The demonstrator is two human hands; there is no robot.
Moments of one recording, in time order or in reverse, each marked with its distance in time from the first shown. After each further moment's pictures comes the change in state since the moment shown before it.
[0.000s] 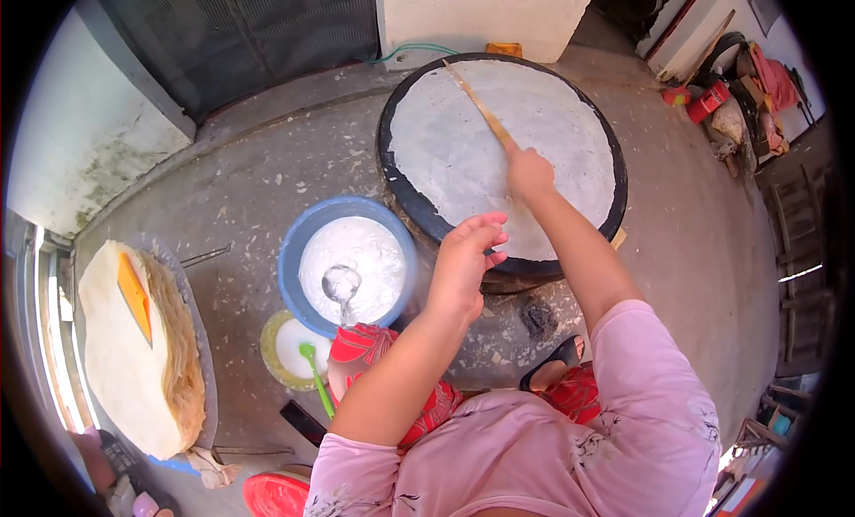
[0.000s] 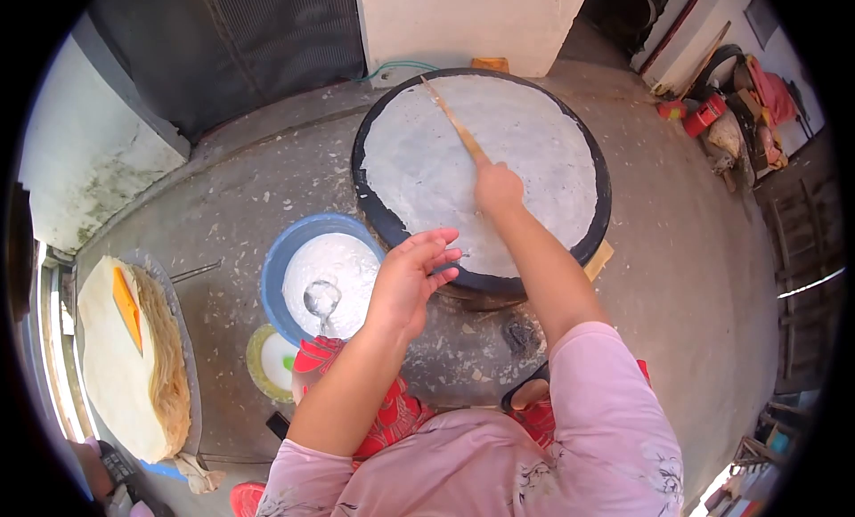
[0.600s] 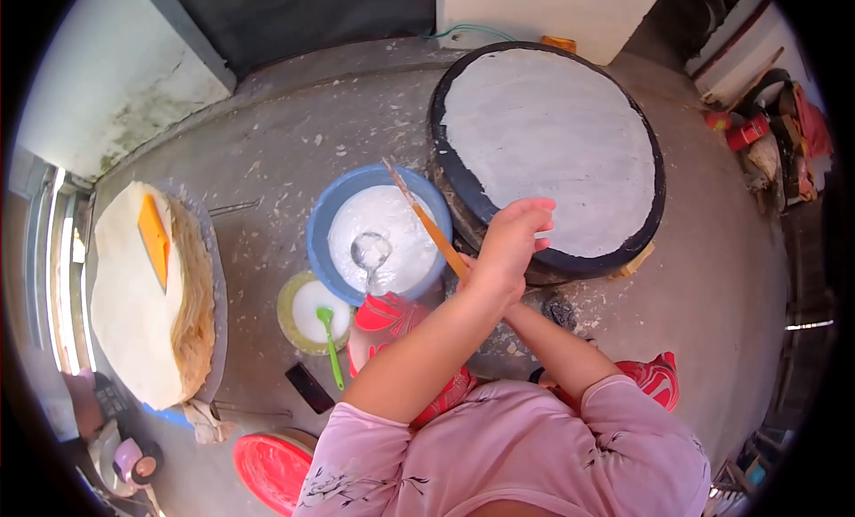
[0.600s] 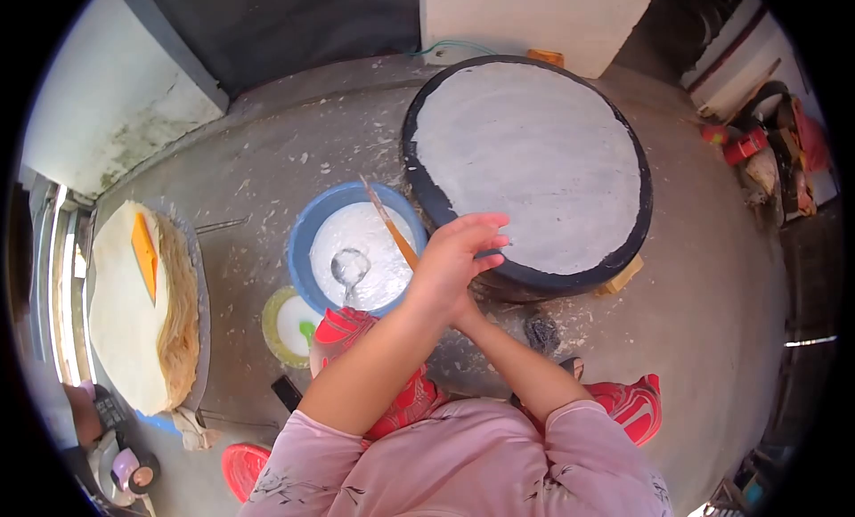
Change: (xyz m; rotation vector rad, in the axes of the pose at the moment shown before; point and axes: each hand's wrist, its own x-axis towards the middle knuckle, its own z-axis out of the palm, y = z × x) left_hand 0.000 0.000 -0.005 -0.001 0.009 0.026; right_hand -0.196 -0.066 0.104 2.150 -1.191 0.125
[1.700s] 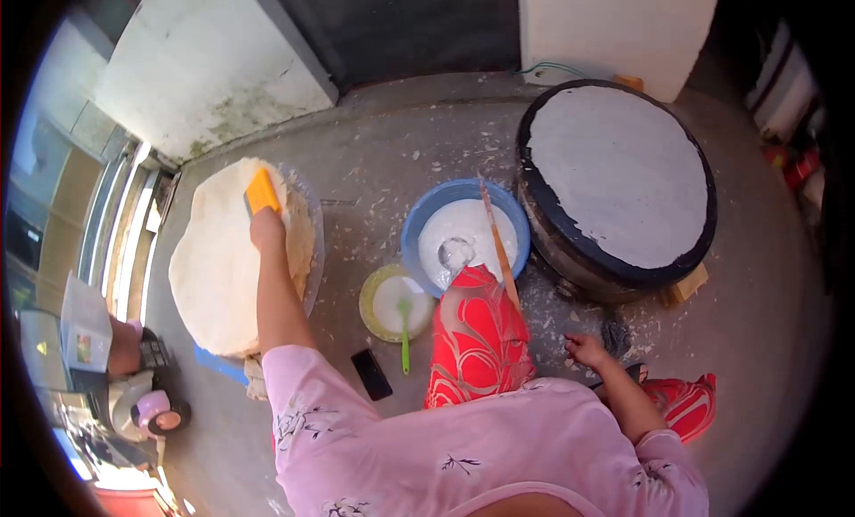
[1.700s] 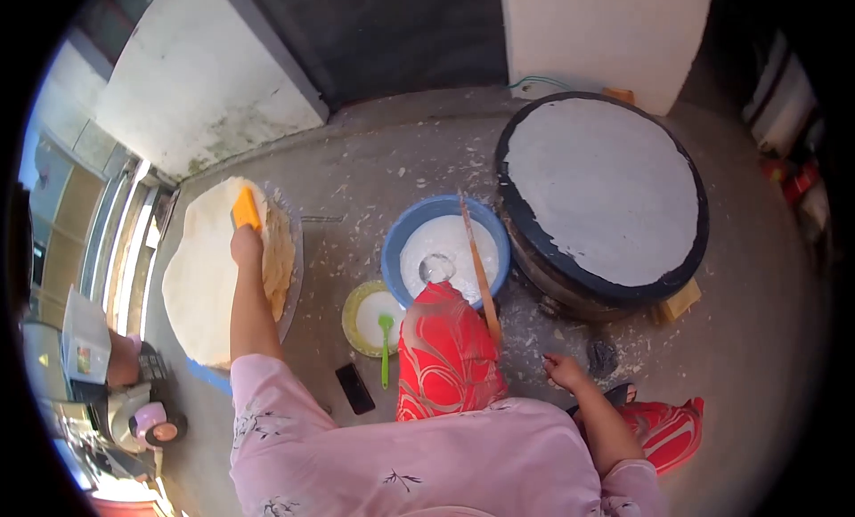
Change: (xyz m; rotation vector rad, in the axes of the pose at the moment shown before) left_hand -0.157 0.191 -0.386 1.715 1.542 0.117; right_hand -0.122 0.061 -0.089 -1.143 0.490 0.361
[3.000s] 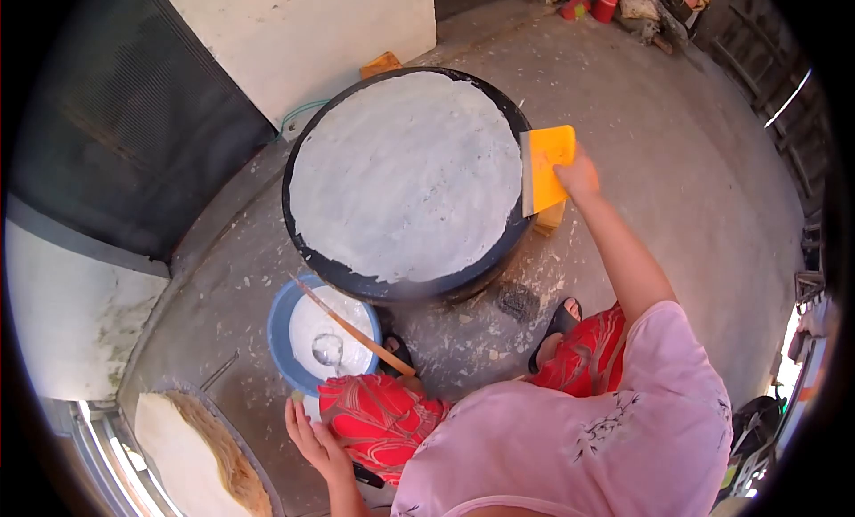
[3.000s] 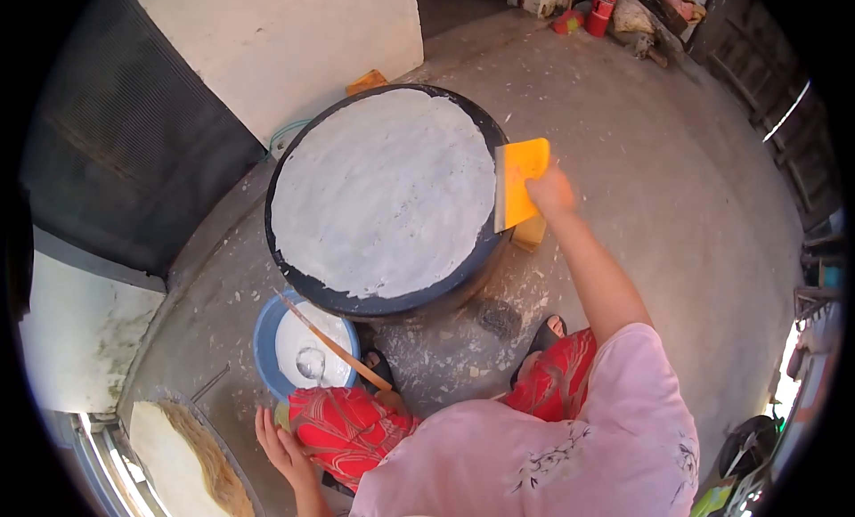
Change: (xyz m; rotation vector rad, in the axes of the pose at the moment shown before) left_hand -0.296 0.161 -0.070 -0.790 -0.271 0.763; right_hand -0.063 -0.031 -0.341 0.091 1.364 0.159
